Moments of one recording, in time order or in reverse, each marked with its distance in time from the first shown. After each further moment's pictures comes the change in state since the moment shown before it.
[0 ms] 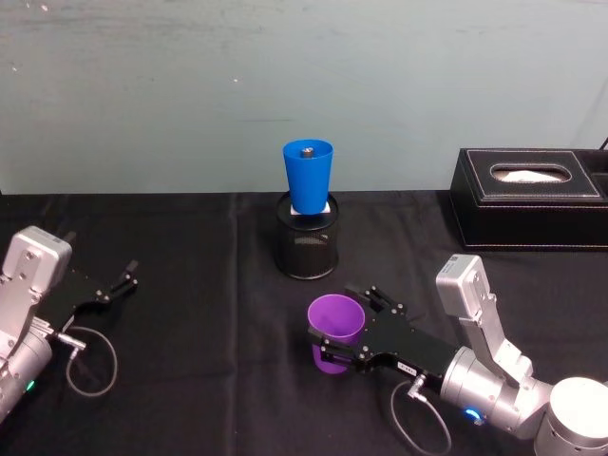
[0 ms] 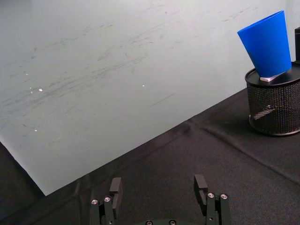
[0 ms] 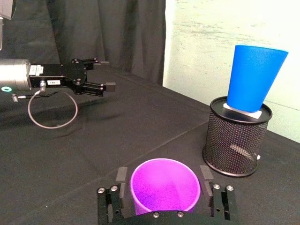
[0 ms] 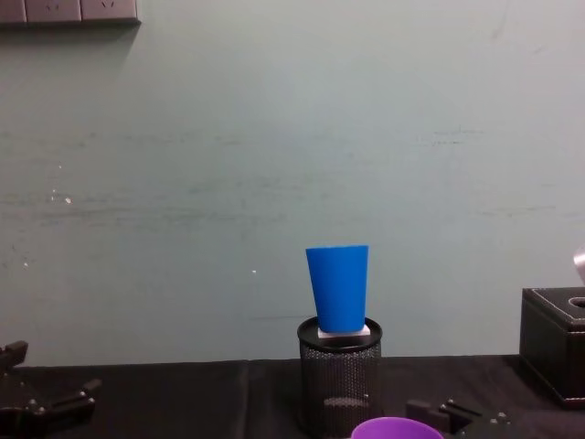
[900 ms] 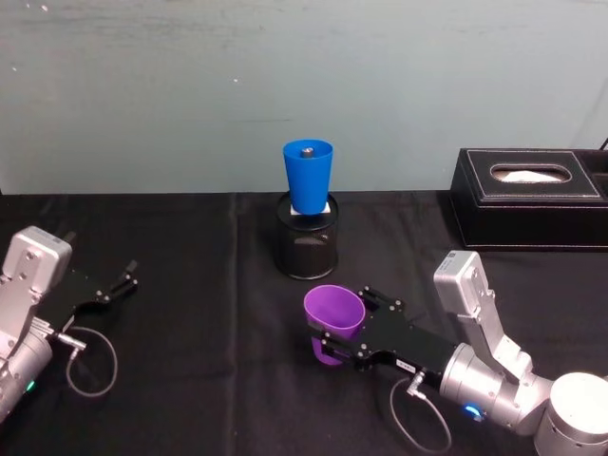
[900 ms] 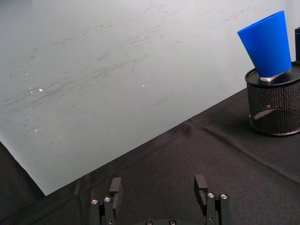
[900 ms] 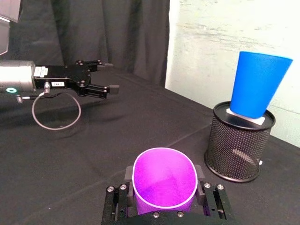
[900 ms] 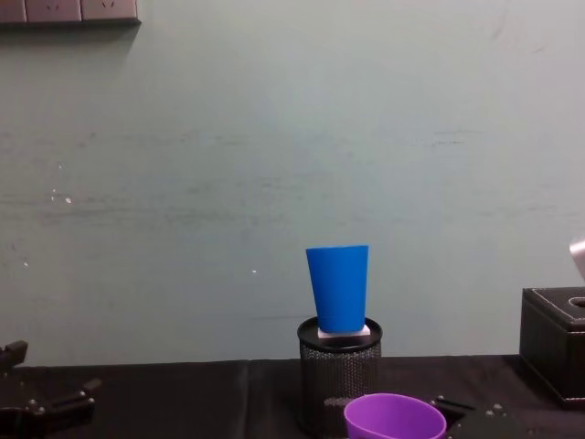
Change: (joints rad) left arm 0.000 0.000 0.000 0.000 0.000 0.000 0.000; right arm 0.009 0.014 -0.016 -0.017 0.005 0.007 -0.002
